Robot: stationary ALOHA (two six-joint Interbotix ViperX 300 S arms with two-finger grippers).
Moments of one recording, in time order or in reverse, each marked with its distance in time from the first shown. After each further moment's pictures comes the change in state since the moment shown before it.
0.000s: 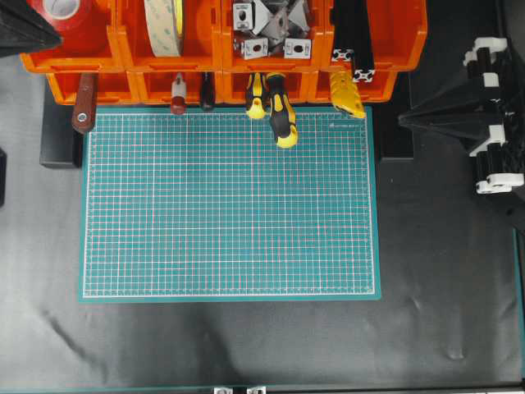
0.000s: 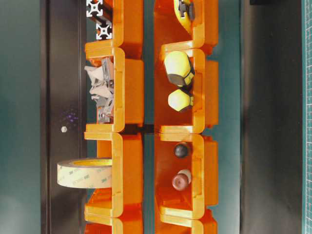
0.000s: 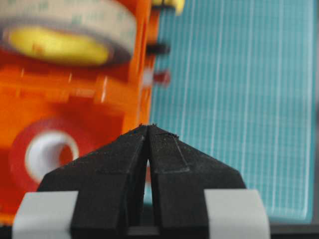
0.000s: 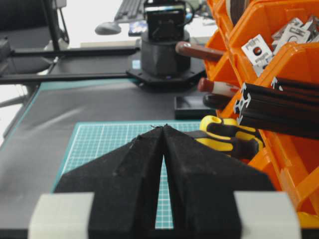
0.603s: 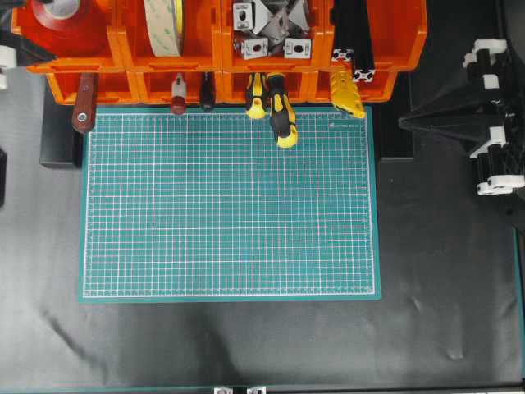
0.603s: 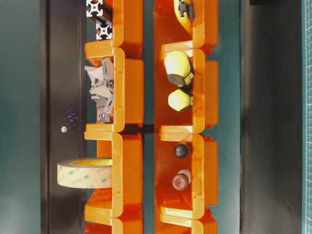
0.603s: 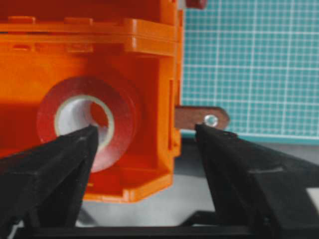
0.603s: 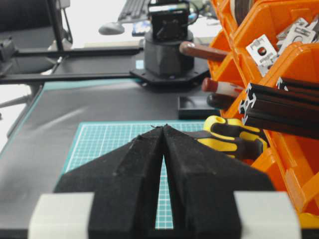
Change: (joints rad) left arm 0.077 0.118 -0.071 0.015 0.195 0.167; right arm 0.009 0.000 0.000 0.000 0.000 0.000
